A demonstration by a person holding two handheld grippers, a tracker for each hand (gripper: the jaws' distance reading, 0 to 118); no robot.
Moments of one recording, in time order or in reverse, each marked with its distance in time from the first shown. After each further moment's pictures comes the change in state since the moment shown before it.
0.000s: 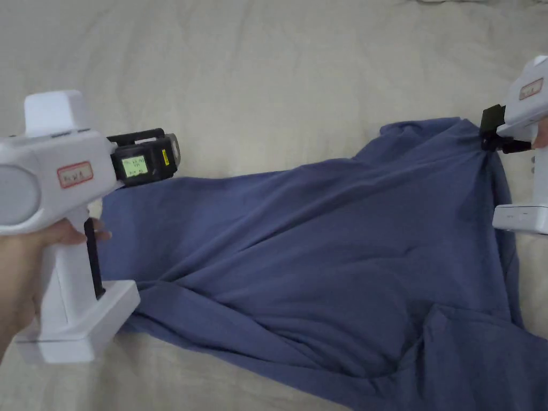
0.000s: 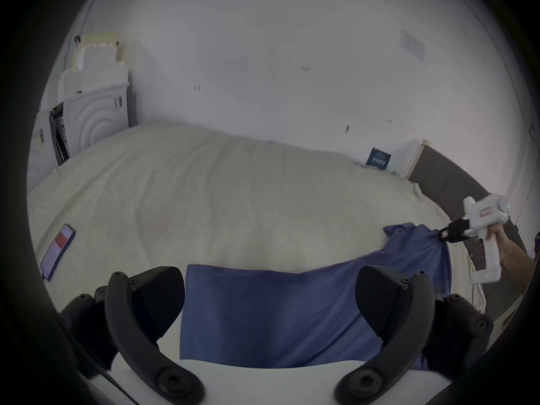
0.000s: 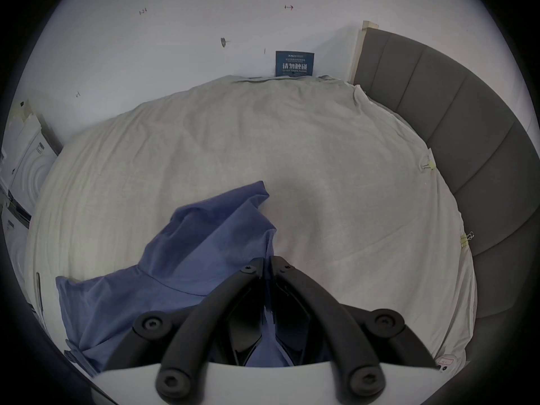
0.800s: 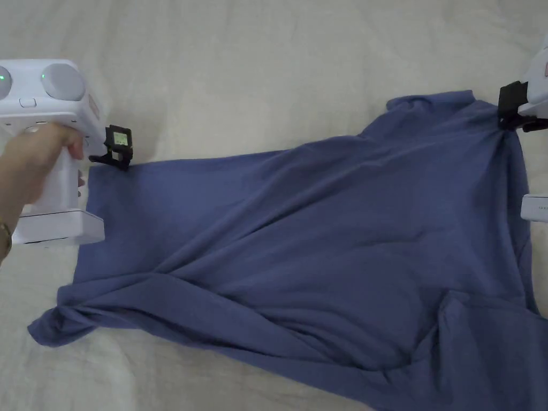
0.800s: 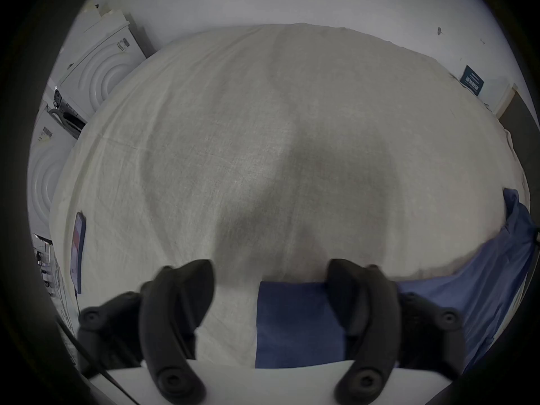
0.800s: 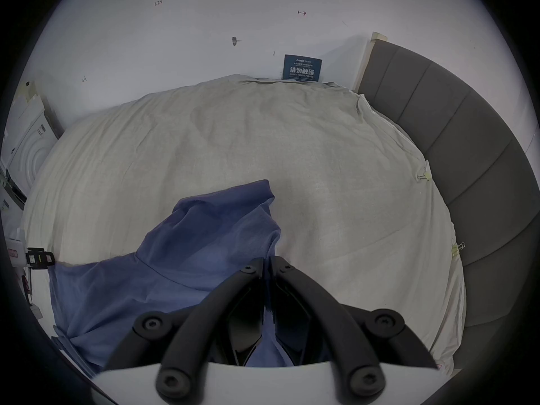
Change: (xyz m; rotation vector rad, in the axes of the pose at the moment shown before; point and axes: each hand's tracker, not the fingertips) left arm -0.066 0.020 -0.179 -0.510 0.349 -0.017; right arm -0.009 -0.003 -0.007 0.000 -0.034 0.072
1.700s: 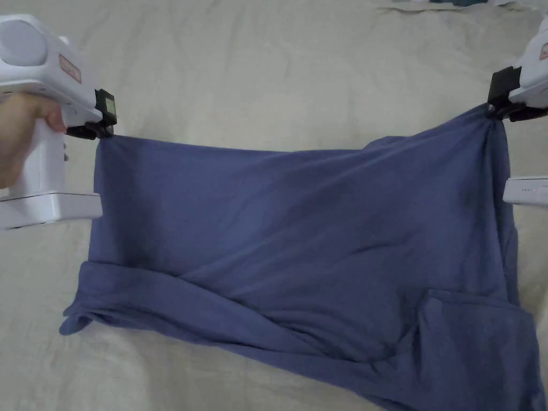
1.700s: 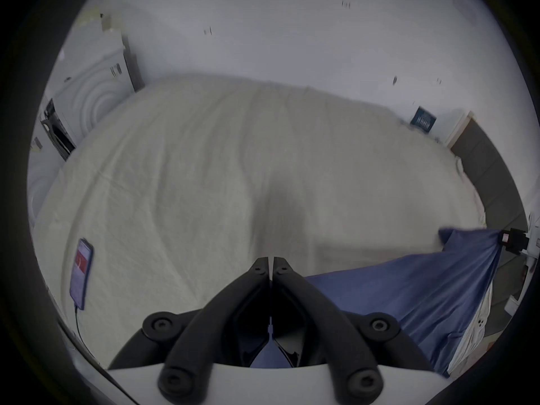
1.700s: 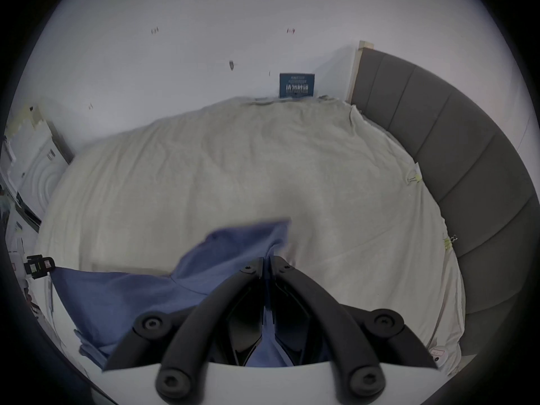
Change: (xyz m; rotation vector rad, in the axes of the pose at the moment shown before) left arm -0.019 0.009 0.147 0.268 -0.205 0.007; right arm 0.011 0.018 0.093 0.100 0.061 -0.114
